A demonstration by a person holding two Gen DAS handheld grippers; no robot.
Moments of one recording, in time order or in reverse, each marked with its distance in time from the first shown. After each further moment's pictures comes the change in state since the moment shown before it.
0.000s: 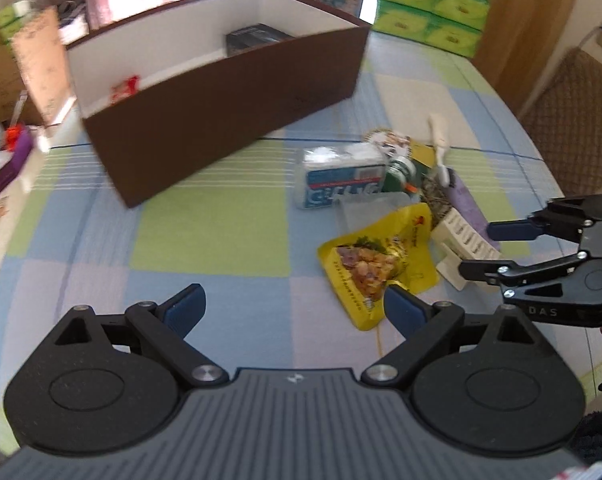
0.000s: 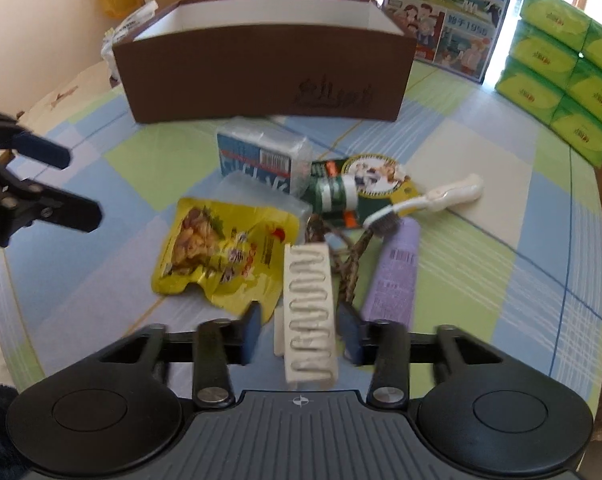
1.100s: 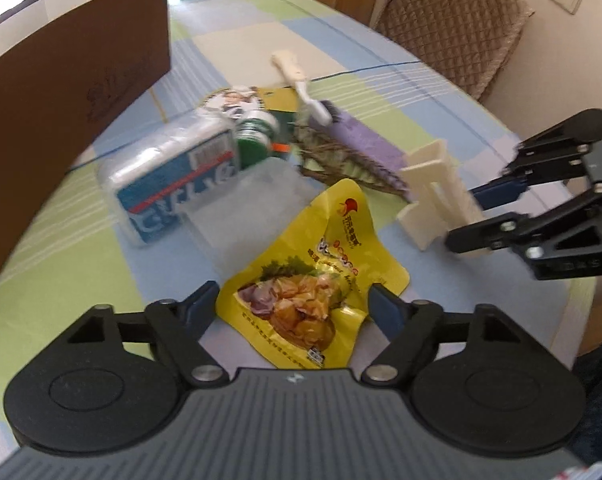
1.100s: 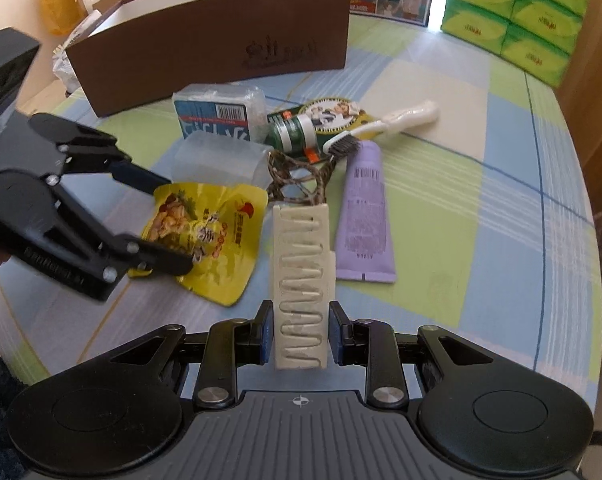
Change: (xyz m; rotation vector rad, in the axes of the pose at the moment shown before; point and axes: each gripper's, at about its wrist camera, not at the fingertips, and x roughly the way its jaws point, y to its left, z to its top) left arm 0.094 -0.041 0.005 0.424 0.042 -0.346; right arm -0.010 -0.004 -0.031 0.193 0.058 -0.055
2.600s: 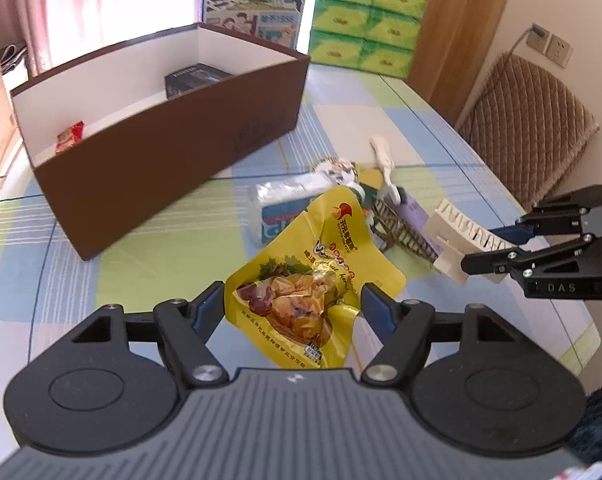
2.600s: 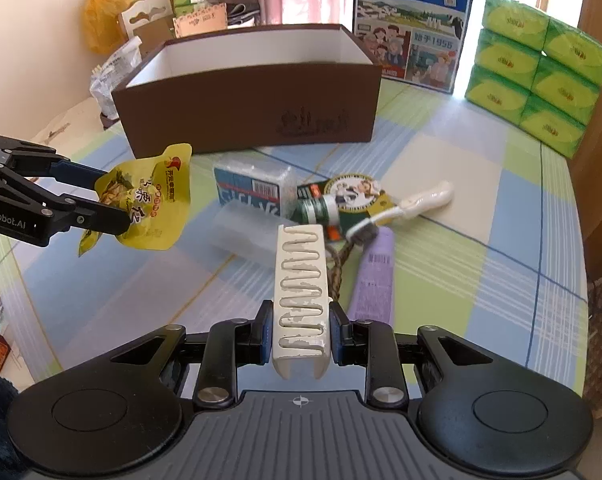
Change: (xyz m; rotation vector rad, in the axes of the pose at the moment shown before) left arm -0.106 0.005 -0.024 -0.304 -0.188 0.231; right arm -0.037 0.009 0.027 -0.103 -0.138 0.055
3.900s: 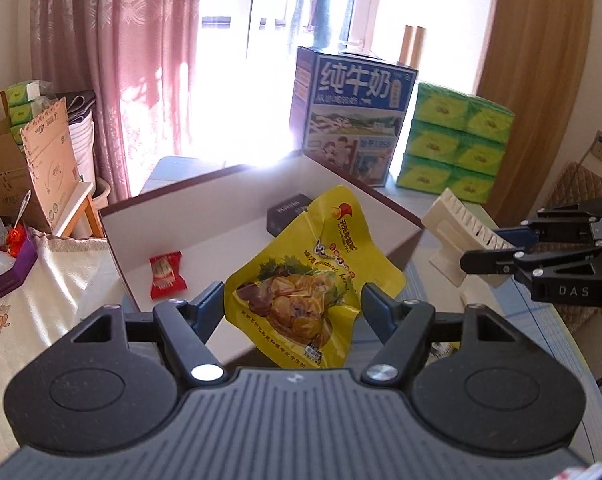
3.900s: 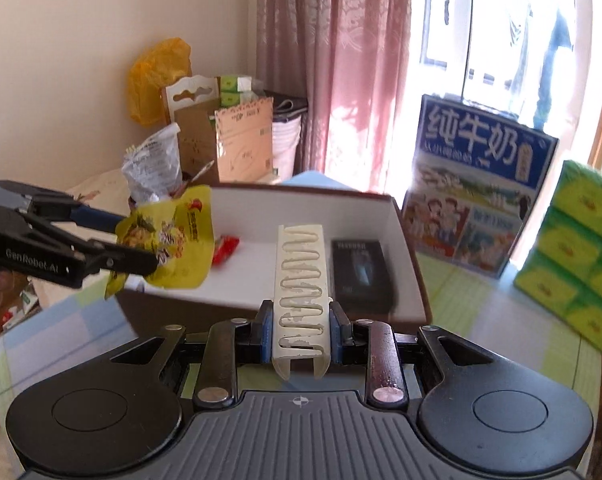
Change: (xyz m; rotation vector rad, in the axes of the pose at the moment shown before) left arm -0.026 0.095 0.123 -0.107 -0.226 0.157; right arm 0.033 0.012 0.196 -0.160 -0.273 0.093
